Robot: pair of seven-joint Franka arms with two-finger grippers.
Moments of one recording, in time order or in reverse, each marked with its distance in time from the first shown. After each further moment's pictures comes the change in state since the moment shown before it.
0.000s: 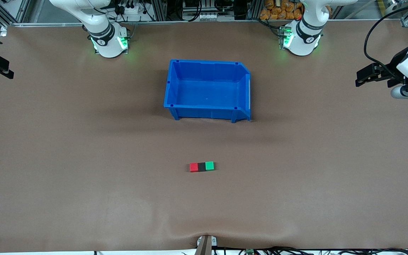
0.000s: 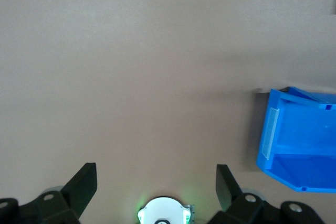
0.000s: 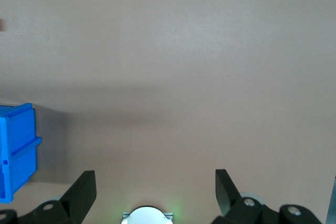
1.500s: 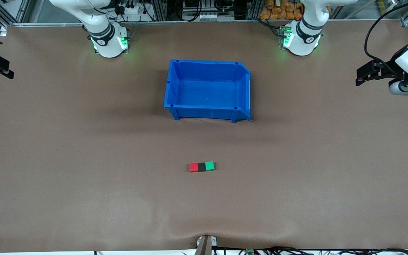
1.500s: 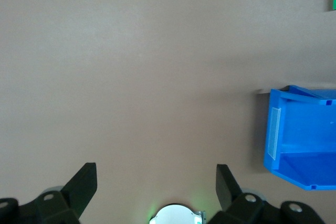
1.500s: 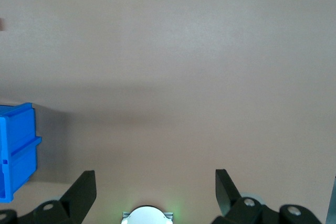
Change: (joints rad) left arm 0.001 -0.009 -0.011 0.007 0.021 0.027 0.075; right arm 0.000 0.001 0.000 -0.001 0.000 -0.001 0.000
